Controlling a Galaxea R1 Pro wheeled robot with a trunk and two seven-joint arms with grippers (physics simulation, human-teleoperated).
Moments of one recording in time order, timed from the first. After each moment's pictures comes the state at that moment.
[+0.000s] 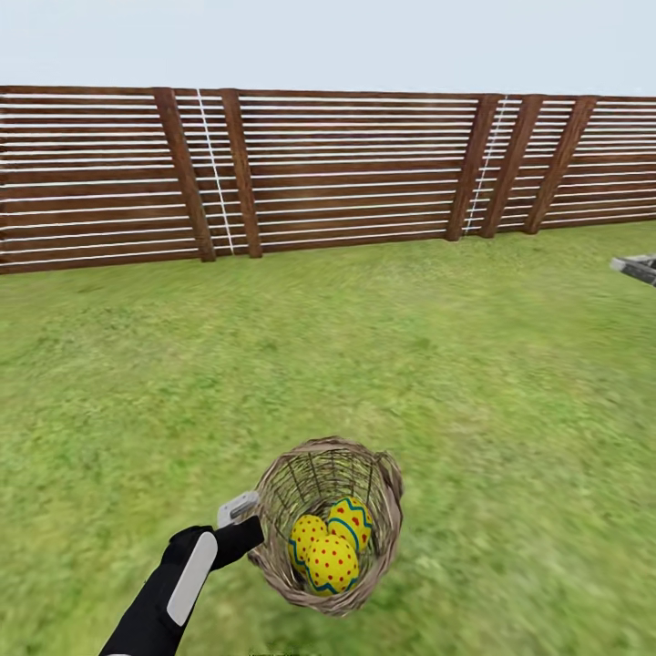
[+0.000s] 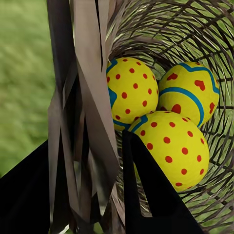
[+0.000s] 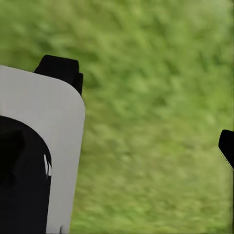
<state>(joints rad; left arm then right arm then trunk) -0.40 -0.08 0.04 -0.98 0.53 0.67 0.15 -0.30 -0.17 -0.21 0.05 0.40 -0.09 0.08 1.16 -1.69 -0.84</state>
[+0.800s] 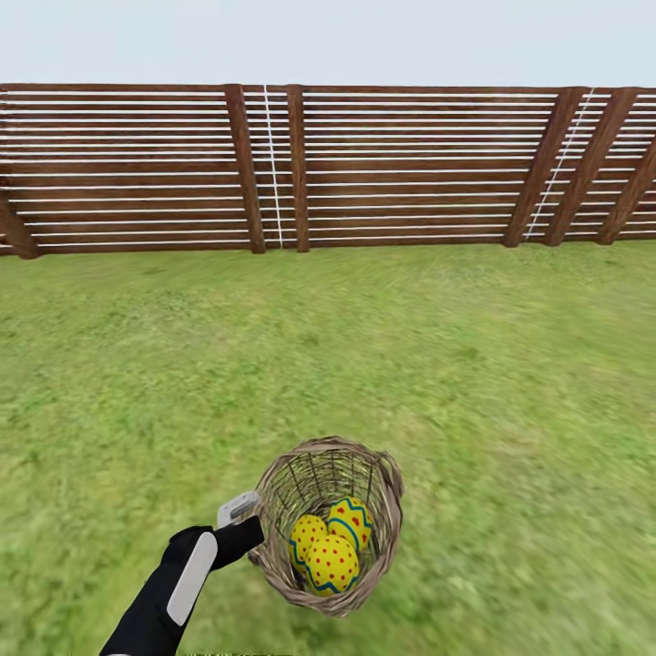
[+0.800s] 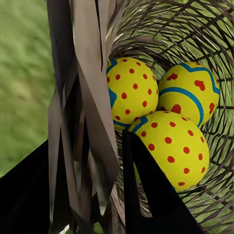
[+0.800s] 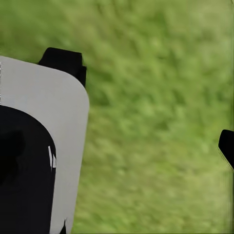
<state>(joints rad) -0.40 -0.08 0.04 -0.98 0.53 0.67 0.15 -0.30 -0.17 -0.21 0.06 0.40 -0.09 0.08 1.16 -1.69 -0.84</state>
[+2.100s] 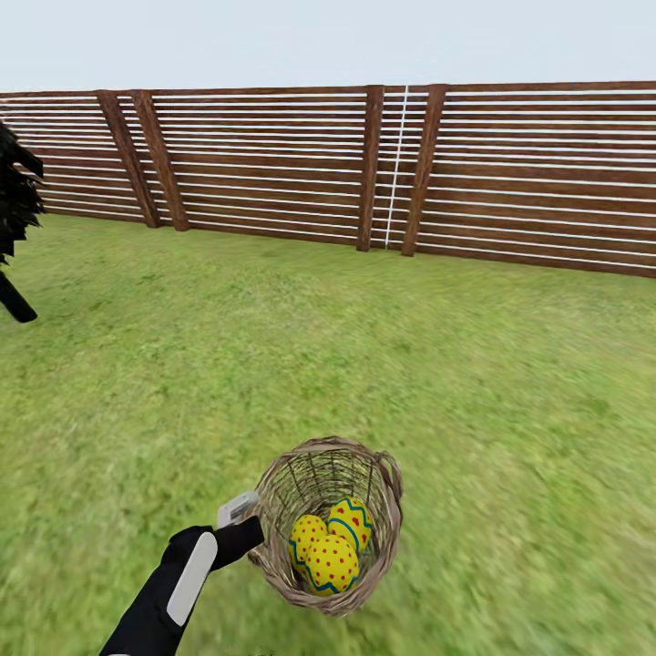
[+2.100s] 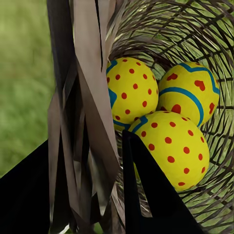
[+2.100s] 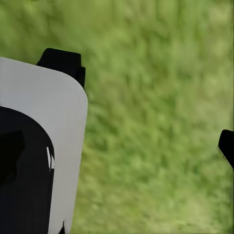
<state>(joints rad) -0.40 -0.08 0.04 -0.98 0.53 0.67 0.15 -0.30 -0.17 -0.21 0.05 0.40 -0.09 0.08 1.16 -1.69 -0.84</state>
